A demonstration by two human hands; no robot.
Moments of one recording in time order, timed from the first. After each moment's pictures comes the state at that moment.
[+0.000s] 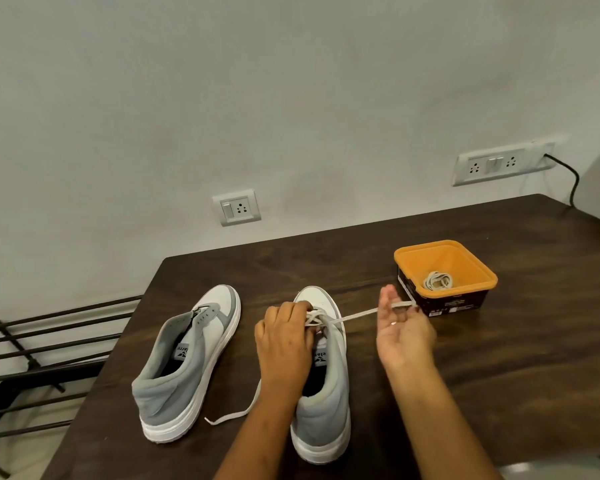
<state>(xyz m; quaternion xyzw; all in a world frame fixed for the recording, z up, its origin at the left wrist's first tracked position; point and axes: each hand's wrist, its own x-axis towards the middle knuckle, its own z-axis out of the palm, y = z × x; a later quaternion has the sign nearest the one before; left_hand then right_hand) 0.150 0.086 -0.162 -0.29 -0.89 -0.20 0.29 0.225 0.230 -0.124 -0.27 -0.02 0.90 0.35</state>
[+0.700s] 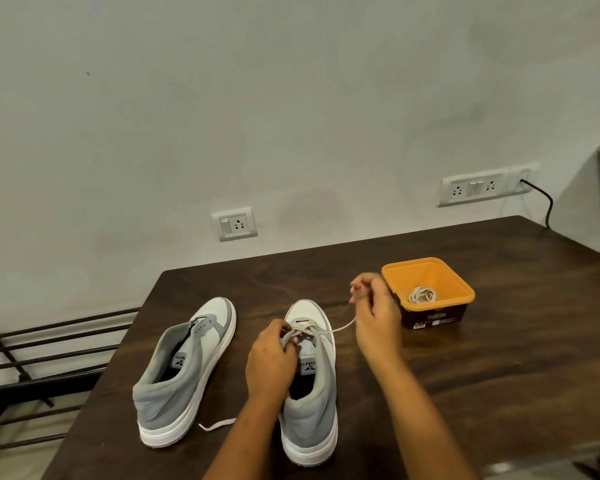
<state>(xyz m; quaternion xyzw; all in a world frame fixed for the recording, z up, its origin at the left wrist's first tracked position) 0.163 0.075 -0.145 -0.17 -0.91 -0.37 0.06 0.235 0.210 -0.099 -0.18 -0.72 0.52 0.43</state>
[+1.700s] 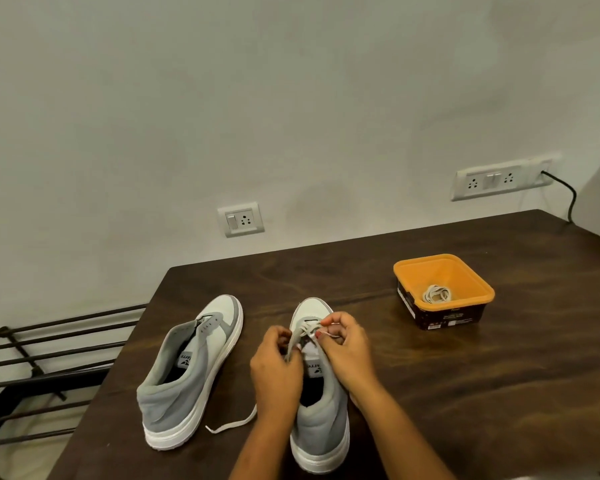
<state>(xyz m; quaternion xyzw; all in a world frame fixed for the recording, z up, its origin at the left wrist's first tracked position) 0.182 0.072 -0.143 -0.11 -0.84 -0.52 0.09 0.202 0.182 -0.162 -0.21 -0.69 0.65 0.24</state>
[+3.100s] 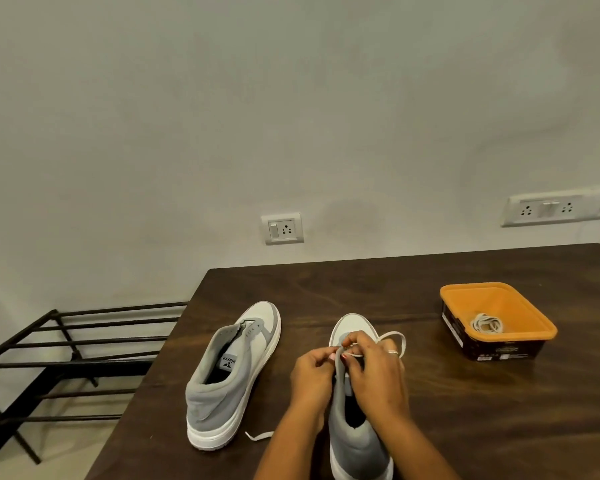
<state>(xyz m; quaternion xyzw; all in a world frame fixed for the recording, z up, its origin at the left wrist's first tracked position) 0.154 0.057 -0.149 -0.02 -0.72 -0.66 -0.21 0.203 0.149 -0.146 -0.20 -0.89 0.33 0.23</state>
